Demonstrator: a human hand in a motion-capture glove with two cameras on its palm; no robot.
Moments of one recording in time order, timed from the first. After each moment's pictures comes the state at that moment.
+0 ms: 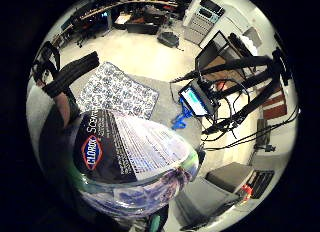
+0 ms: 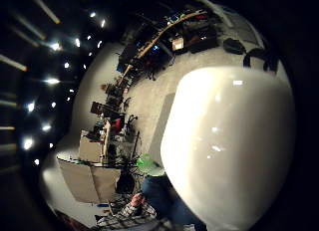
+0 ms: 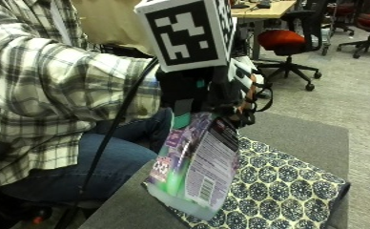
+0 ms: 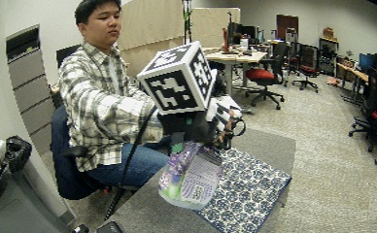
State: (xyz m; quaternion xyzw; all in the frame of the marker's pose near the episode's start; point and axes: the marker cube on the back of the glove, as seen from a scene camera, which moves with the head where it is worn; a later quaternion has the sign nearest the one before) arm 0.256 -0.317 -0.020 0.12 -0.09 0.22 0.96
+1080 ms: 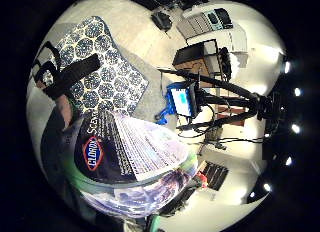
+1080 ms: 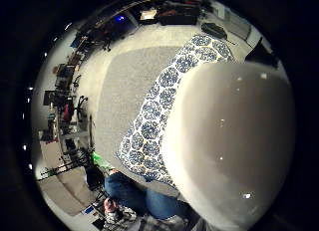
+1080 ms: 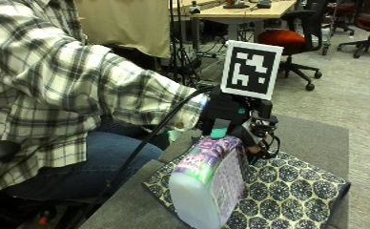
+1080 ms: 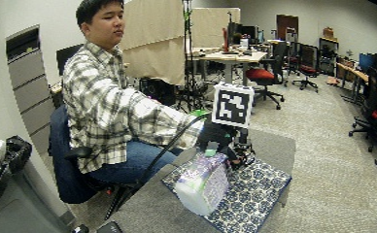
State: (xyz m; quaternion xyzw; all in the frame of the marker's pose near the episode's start) arm 0.229 -0.374 0.072 -0.08 0.12 0.20 0.97
